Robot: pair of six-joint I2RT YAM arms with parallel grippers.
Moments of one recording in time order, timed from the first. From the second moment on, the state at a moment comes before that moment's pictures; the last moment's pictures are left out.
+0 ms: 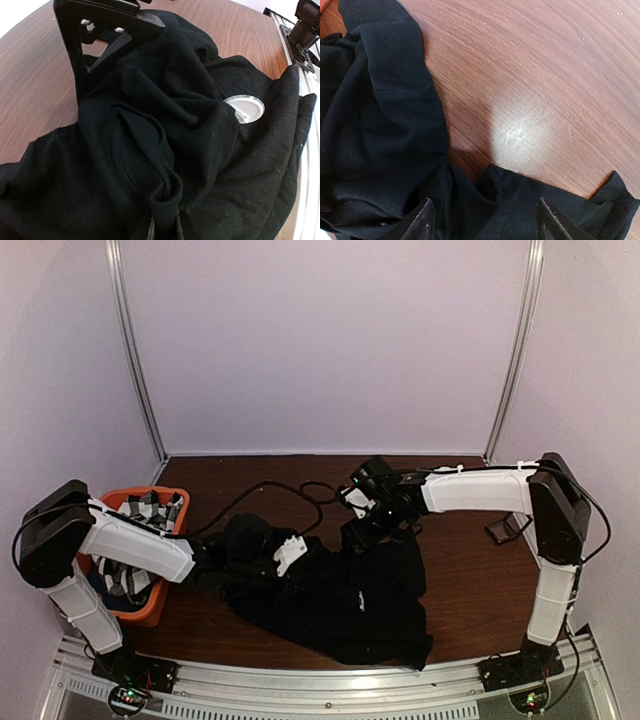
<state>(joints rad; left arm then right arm) -0.95 1.64 0.71 0.27 0.29 0.11 0.78 1.91 1.38 -0.51 -0.01 0.15</state>
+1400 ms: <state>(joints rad) -0.96 1.54 0.75 0.26 -0.11 0.10 0.70 1.42 0.84 -0.27 0.00 0.30</state>
